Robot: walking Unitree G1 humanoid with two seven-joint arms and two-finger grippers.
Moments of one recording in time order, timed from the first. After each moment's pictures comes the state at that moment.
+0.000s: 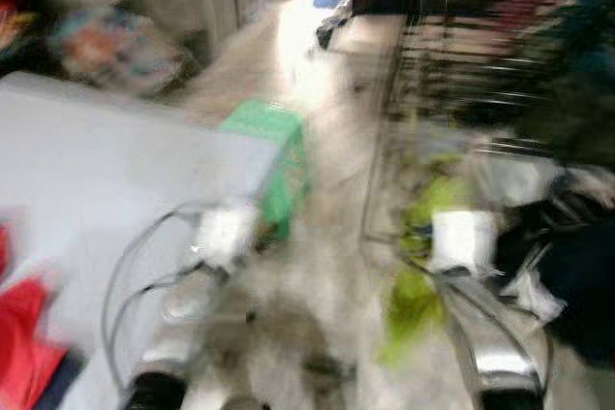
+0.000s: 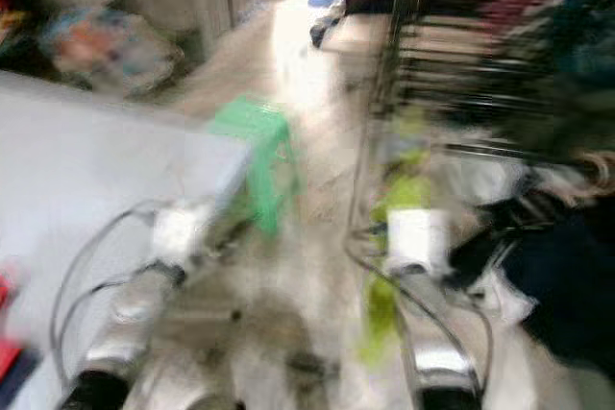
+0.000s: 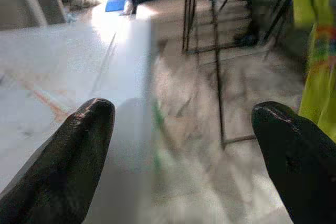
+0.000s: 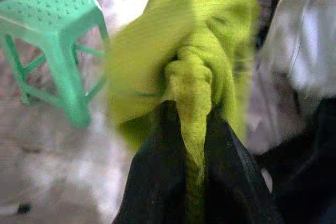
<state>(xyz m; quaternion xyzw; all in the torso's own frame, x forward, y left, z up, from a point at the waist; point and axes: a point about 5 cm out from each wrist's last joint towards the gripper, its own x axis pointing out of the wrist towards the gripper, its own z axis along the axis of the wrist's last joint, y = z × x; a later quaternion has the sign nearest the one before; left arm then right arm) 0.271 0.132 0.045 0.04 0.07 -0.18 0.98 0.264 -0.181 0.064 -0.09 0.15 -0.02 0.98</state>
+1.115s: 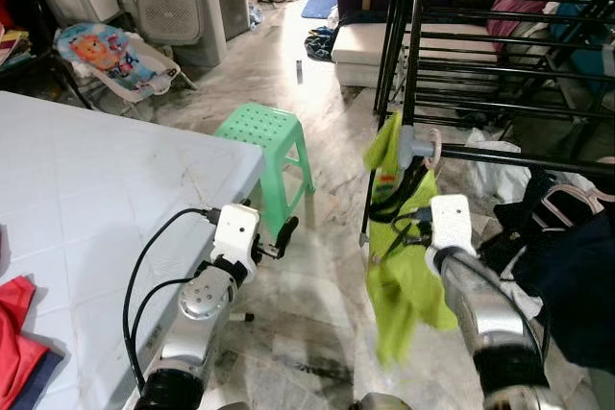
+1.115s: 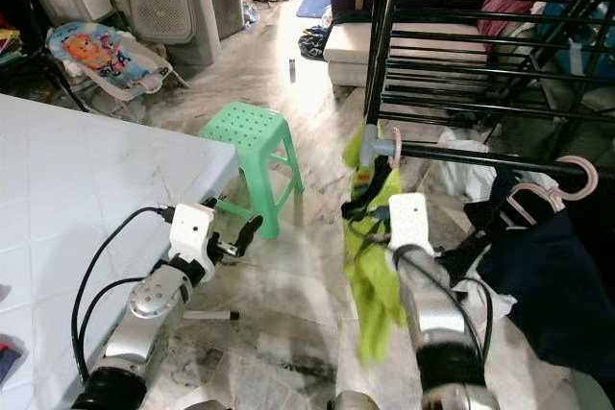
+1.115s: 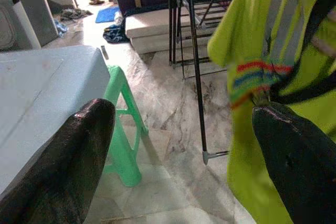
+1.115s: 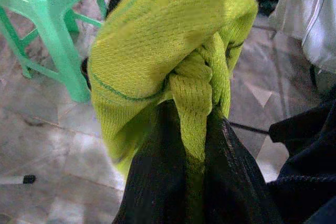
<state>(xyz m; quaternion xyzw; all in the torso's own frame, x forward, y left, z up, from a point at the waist) 0.269 0.112 0.053 0.03 0.06 -0.20 0.98 0.295 -0.192 0.052 -0.06 0.24 -0.03 0.97</state>
